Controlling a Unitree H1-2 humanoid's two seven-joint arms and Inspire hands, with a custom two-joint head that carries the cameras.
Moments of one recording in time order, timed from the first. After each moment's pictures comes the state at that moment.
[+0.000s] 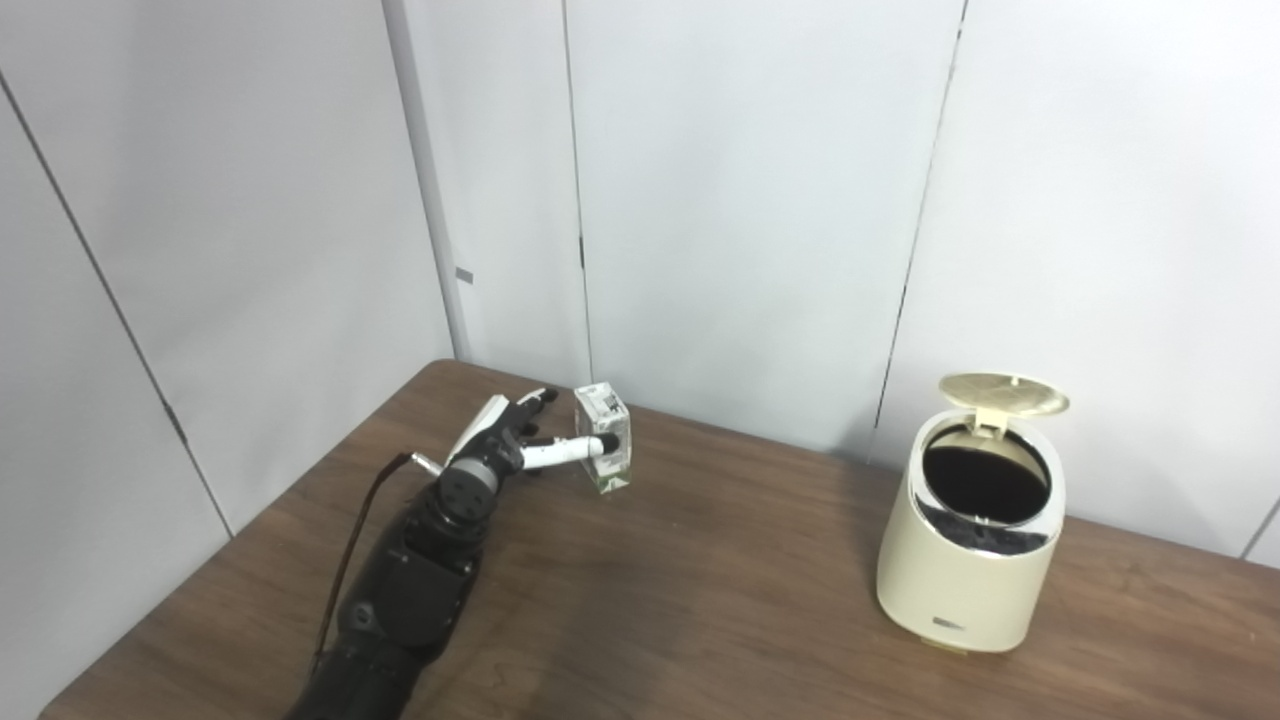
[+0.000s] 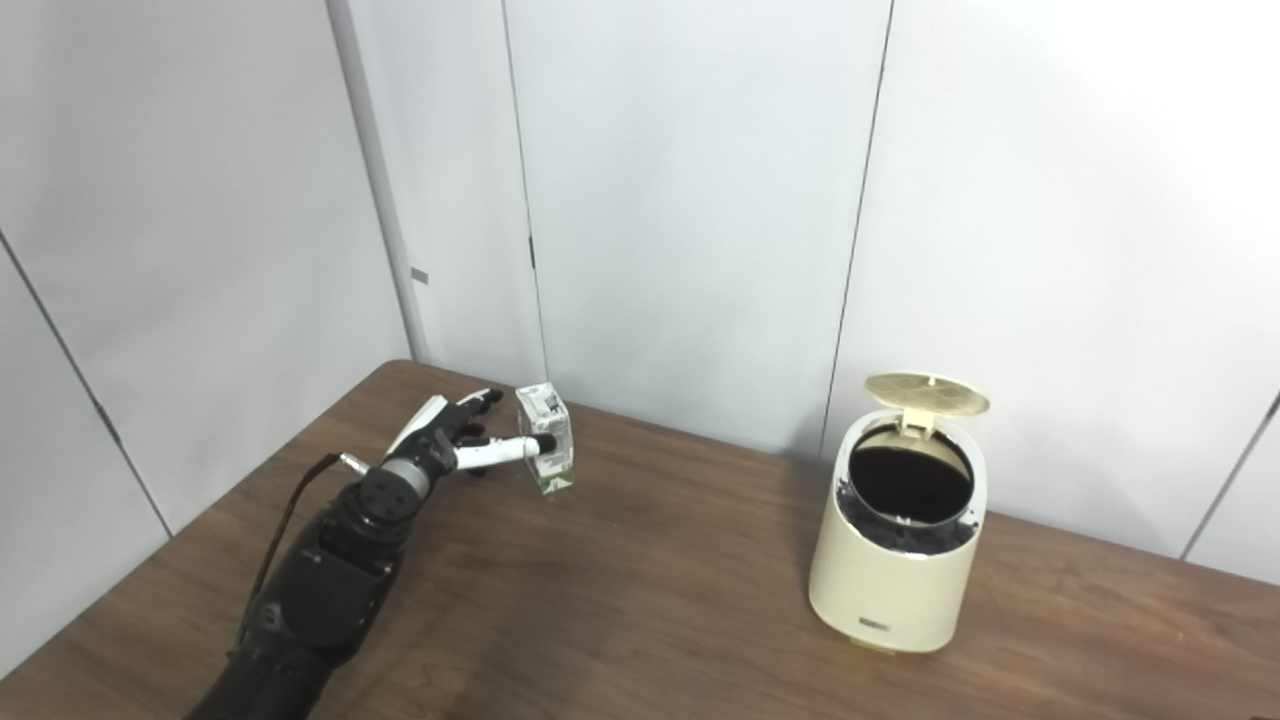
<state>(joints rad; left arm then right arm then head) -0.49 0.47 0.13 0.34 0.30 0.44 -0.12 0.01 -0.28 -0.04 0.01 -0.23 -0.43 -0.32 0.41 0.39</state>
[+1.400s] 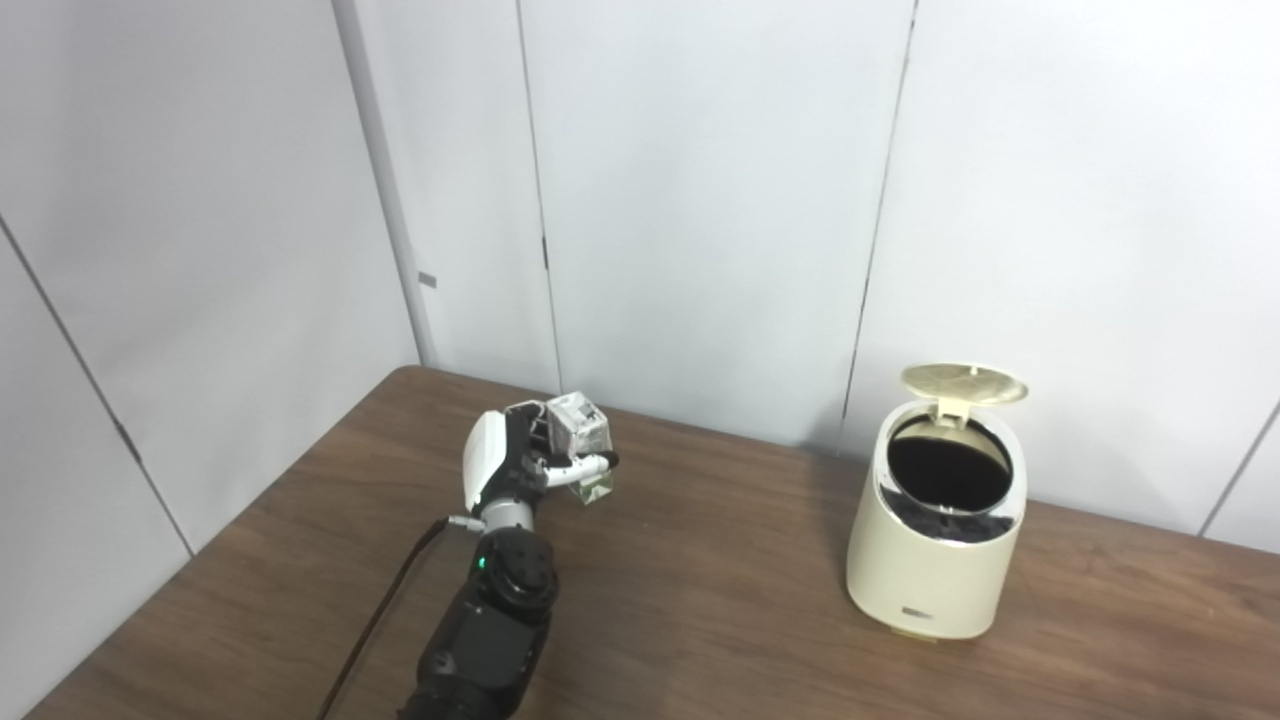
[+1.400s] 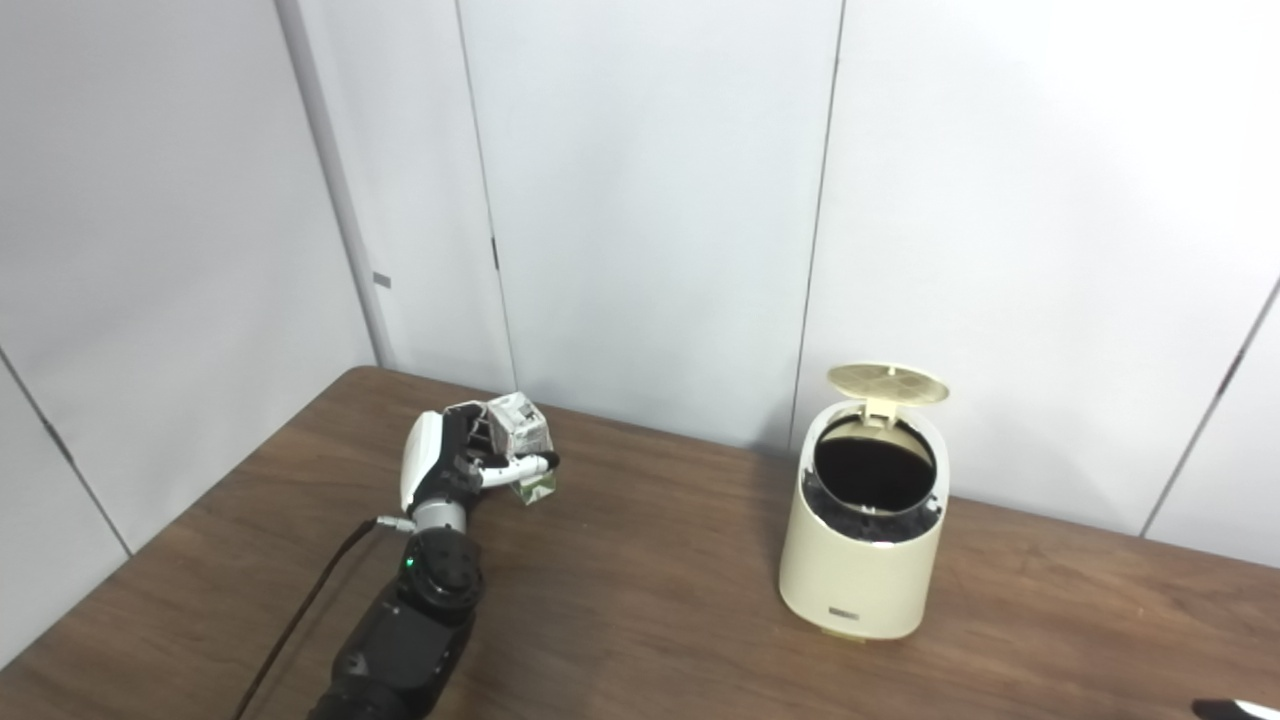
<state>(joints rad) -0.55 0.27 0.14 0.63 0.32 0.06 0.51 0.03 -0.23 -0.08 -0.03 -0.26 -0.43 -0.25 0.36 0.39</state>
